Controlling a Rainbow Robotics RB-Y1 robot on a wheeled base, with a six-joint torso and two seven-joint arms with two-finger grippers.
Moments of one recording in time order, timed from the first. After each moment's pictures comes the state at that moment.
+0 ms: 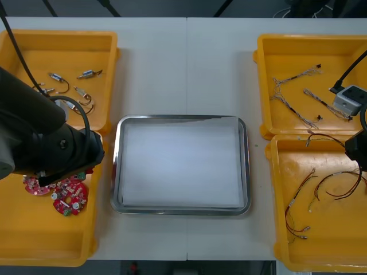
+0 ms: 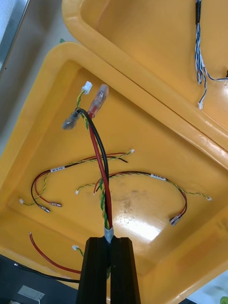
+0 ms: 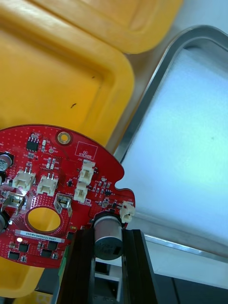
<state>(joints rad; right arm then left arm) -0.33 -1.07 -0.05 -2.25 -1.15 1.88 1.45 -0.55 1.11 -0.49 -2.42 0.99 1.63 0.00</state>
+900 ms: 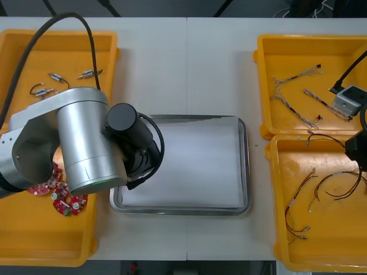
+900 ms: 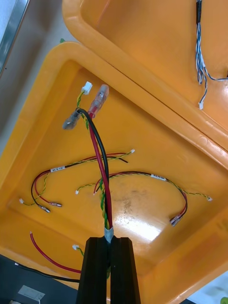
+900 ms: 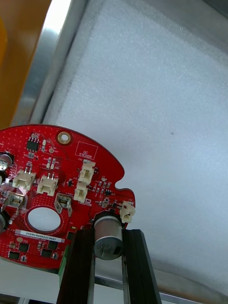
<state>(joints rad) -0.33 -1.07 -0.05 -2.25 -1.15 1.88 1.45 -0.72 0.74 -0.83 -2.19 0.66 1.68 0.16</state>
